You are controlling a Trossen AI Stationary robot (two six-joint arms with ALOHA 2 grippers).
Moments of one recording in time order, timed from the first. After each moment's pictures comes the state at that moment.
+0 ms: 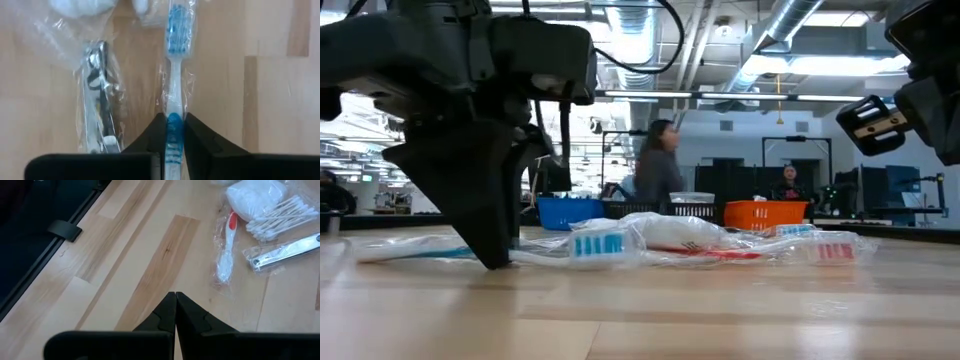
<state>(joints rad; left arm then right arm) -0.50 1.94 1.19 -0.51 -0.19 -0.48 0.52 1.15 0.42 -0.01 -0.06 0.16</state>
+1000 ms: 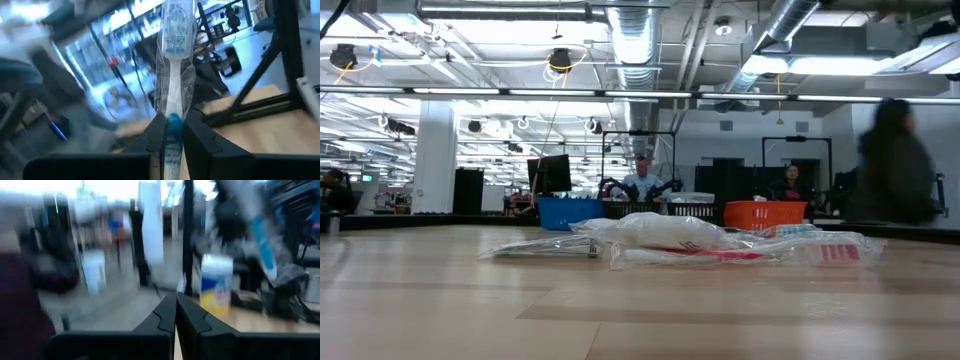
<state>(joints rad) -0.49 1.57 1.19 0.39 -0.72 0.45 0.46 0.90 0.42 0.60 -0.05 0.06</state>
